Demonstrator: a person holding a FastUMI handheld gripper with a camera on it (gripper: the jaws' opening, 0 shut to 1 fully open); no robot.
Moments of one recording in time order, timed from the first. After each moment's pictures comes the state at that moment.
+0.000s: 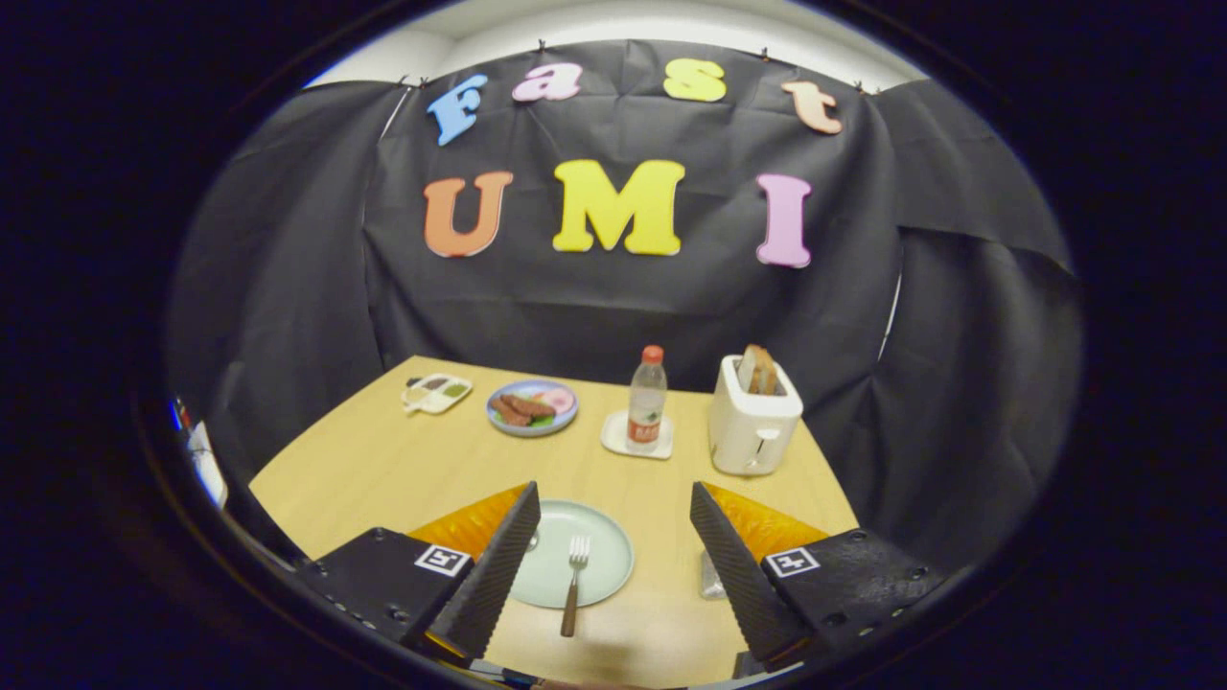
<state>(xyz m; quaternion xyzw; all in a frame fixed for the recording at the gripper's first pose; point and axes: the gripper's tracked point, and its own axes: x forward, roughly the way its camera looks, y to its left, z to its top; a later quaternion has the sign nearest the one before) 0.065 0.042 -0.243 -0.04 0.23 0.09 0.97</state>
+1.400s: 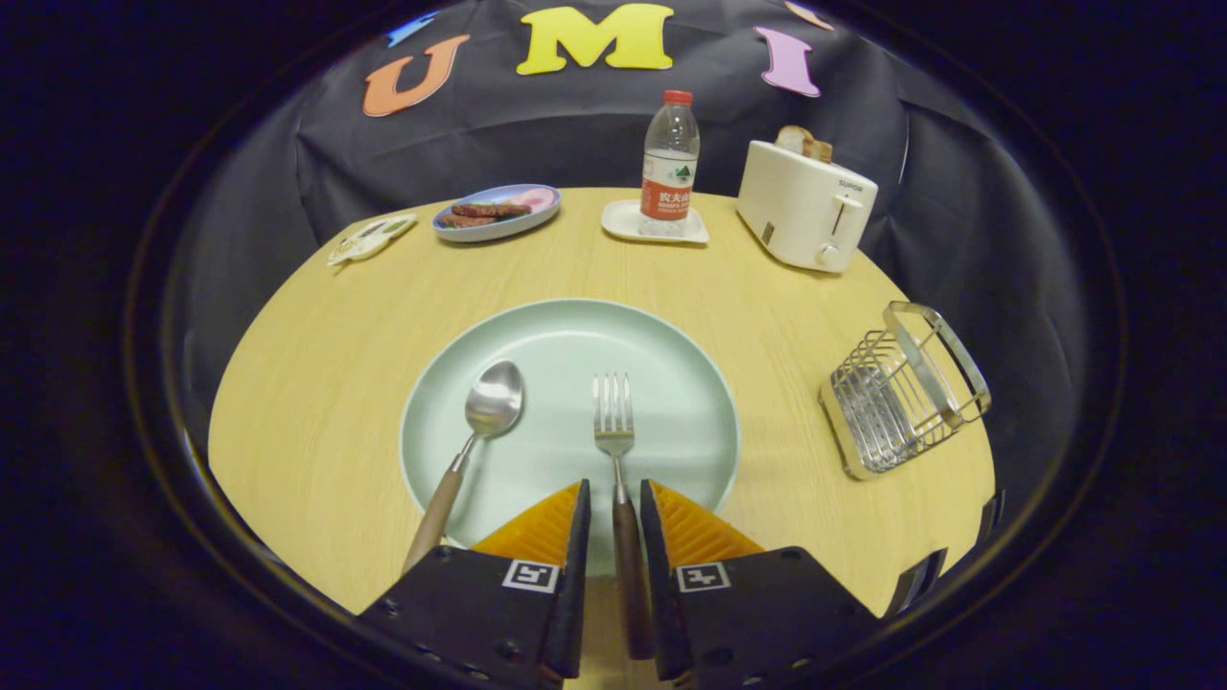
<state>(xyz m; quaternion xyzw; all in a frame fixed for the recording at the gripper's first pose) 0.085 0.079 -0.470 -0.02 0.42 0.01 0.90</state>
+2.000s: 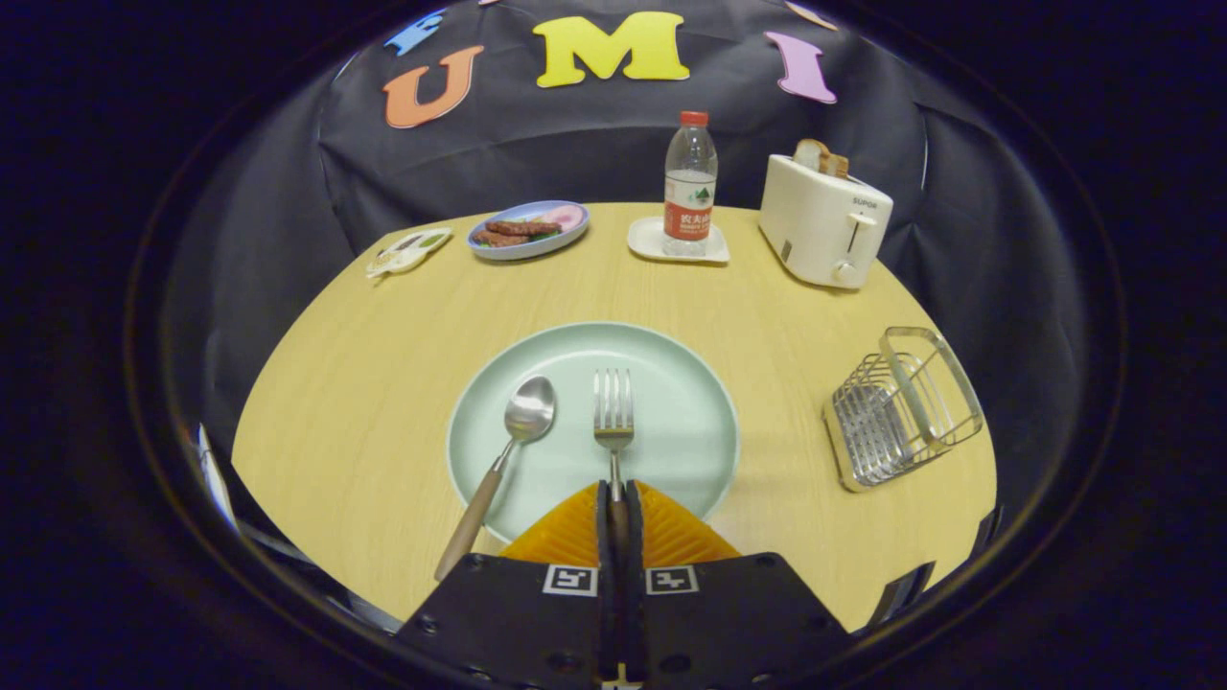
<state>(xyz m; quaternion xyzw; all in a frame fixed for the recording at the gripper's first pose) 0.075 0.080 -0.422 -0.01 0.42 0.07 0.91</state>
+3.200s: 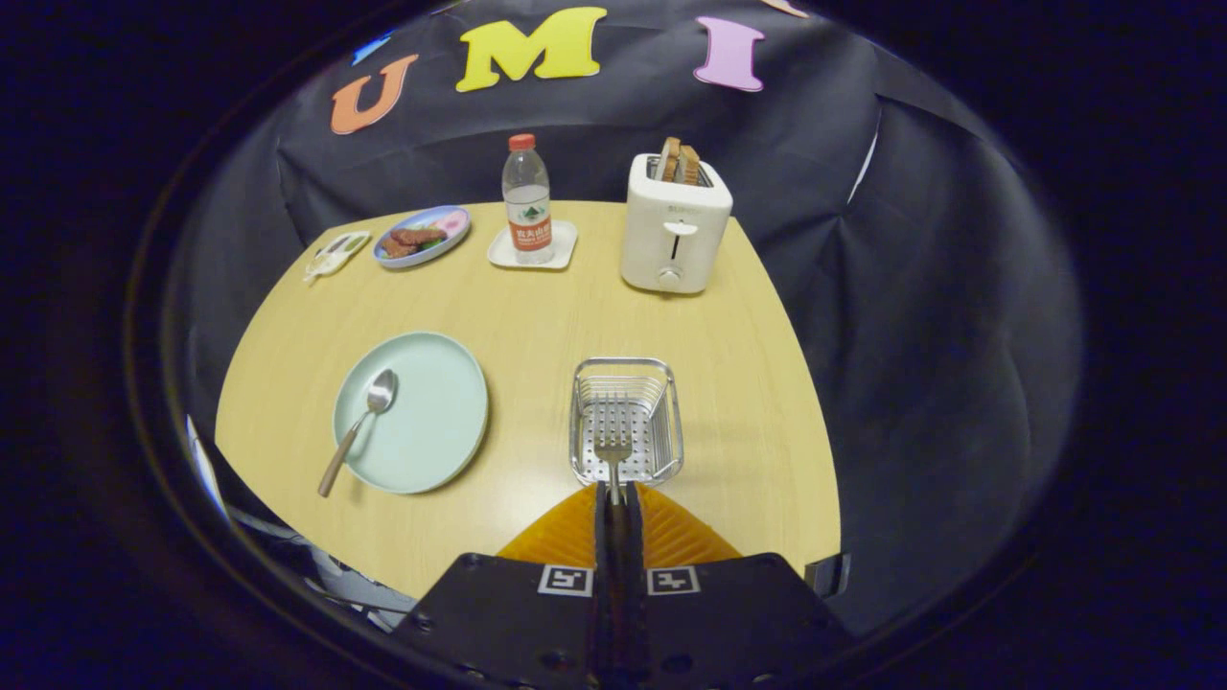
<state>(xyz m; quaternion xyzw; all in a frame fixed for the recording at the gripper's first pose) 0.069 -0.114 -0.353 -0.05 0.48 0.00 0.88</state>
